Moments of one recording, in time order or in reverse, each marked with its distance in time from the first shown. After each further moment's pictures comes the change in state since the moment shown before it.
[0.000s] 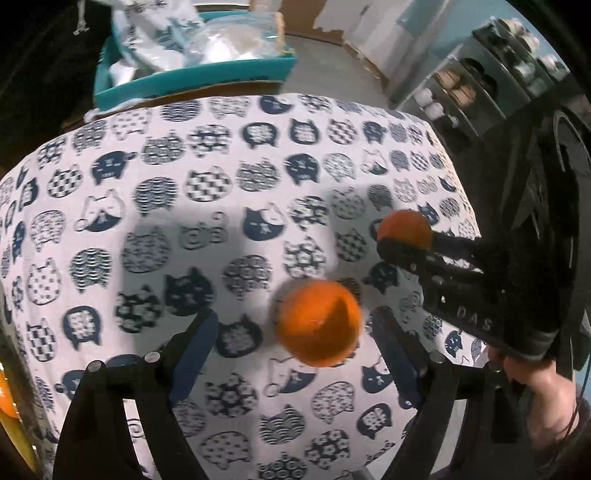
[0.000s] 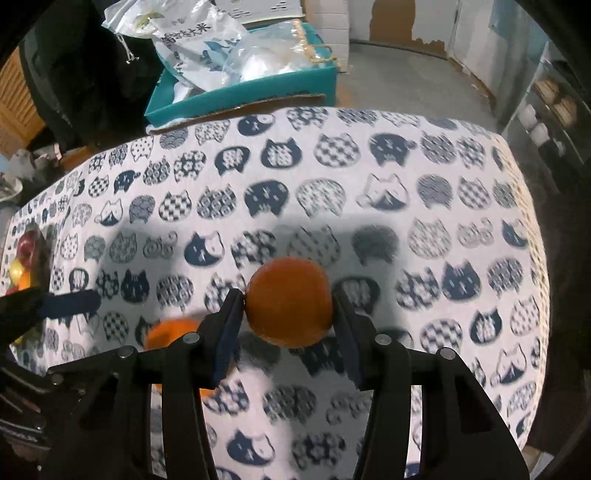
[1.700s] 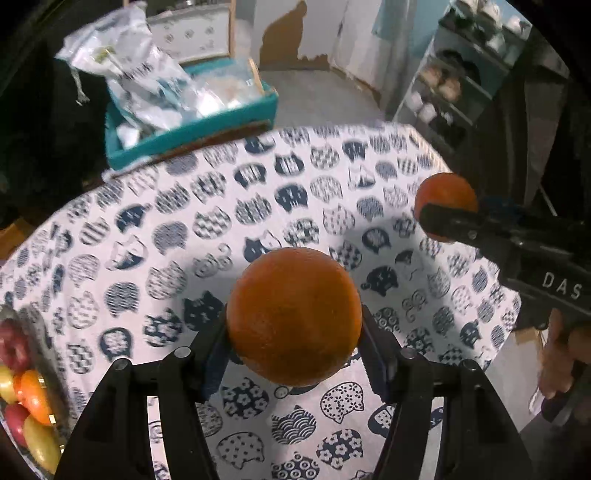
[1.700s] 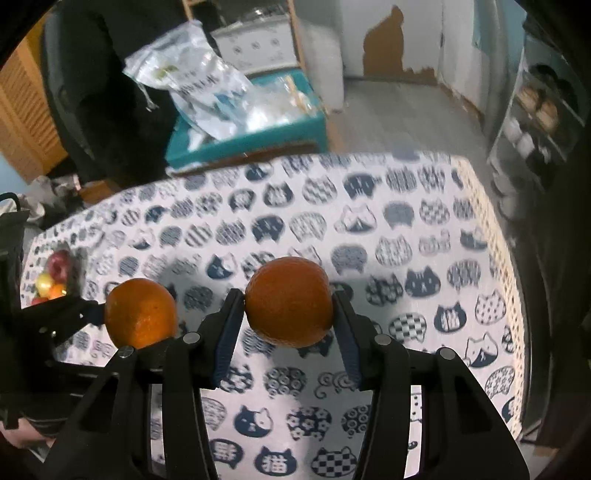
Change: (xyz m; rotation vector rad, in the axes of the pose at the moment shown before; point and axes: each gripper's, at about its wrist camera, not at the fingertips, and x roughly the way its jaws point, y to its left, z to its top) left arm -0.041 -0.027 -0.015 0.142 -0.165 0.148; right arm -0.074 -0.003 -0.008 -0.008 -0.191 0.052
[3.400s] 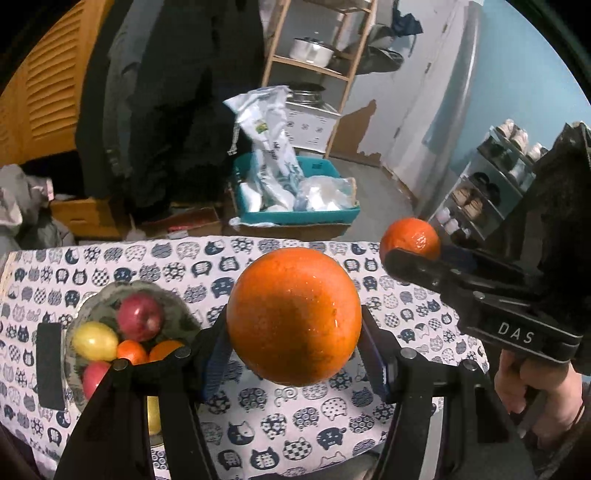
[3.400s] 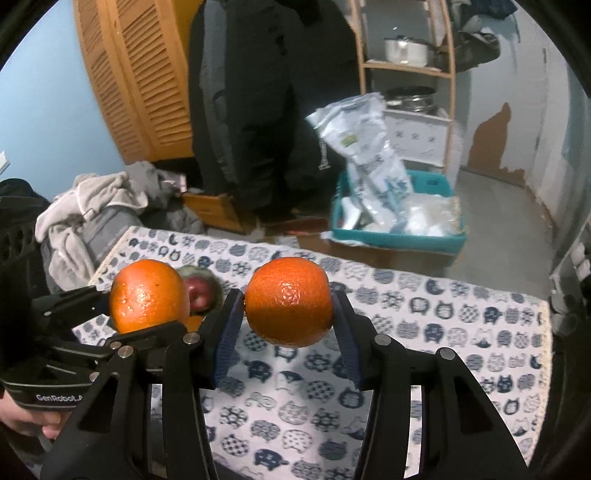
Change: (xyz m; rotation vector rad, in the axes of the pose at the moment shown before) left arm -0.187 0.147 -0.052 -0.273 -0.296 0.044; right arm -0.060 0.221 0.045 -0.290 -0.140 0.244
